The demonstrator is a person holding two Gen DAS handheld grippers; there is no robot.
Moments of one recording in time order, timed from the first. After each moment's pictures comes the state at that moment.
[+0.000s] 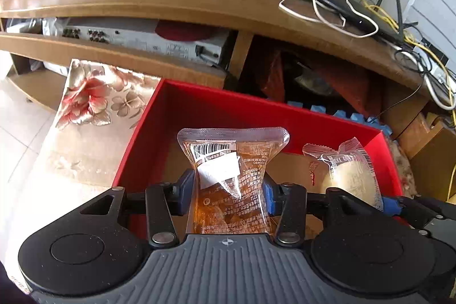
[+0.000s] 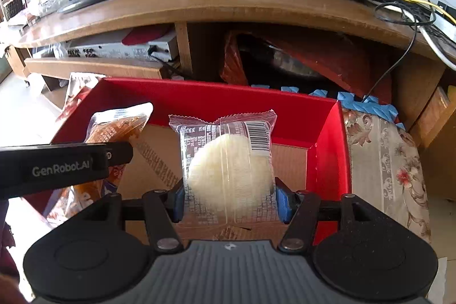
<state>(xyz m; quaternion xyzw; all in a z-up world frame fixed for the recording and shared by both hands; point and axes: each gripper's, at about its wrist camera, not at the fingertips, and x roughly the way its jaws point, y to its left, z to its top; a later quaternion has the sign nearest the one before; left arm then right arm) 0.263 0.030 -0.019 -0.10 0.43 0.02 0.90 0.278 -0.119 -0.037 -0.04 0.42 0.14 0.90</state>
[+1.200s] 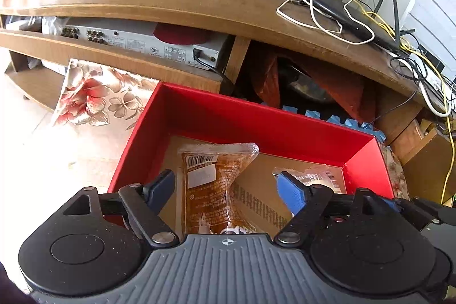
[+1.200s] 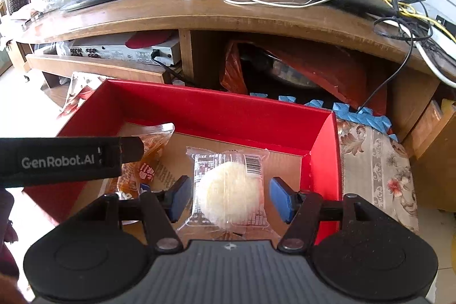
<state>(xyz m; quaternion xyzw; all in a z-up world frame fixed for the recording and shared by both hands) 0.259 0.030 -0.013 -0.11 0.42 0.01 0.90 0.269 -0.118 -0.028 -0.06 0.40 0.14 0.90</state>
